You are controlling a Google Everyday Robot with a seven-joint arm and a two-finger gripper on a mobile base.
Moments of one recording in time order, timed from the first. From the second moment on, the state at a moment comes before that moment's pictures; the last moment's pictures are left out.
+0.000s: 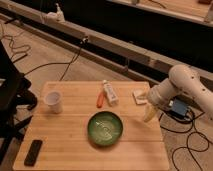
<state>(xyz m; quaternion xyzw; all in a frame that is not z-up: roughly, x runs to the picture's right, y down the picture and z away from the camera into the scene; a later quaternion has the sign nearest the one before) 0.196 0.111 0.725 -0.34 -0.25 0.12 0.90</state>
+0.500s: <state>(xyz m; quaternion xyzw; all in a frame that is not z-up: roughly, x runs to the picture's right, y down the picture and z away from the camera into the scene) 0.197 0.100 0.732 -0.32 -0.22 0.12 0.91</state>
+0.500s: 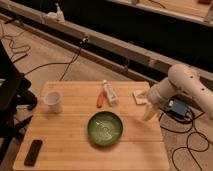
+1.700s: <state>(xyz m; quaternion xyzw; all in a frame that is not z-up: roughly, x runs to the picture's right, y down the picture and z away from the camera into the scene) 0.062 0.147 0.795 -0.36 -0.30 0.09 0.88</state>
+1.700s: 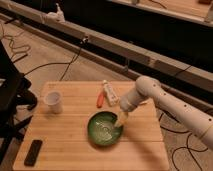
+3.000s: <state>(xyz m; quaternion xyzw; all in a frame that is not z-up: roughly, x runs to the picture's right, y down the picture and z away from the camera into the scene) 0.038 0.181 0.855 -0.39 -0.32 0.09 0.86</state>
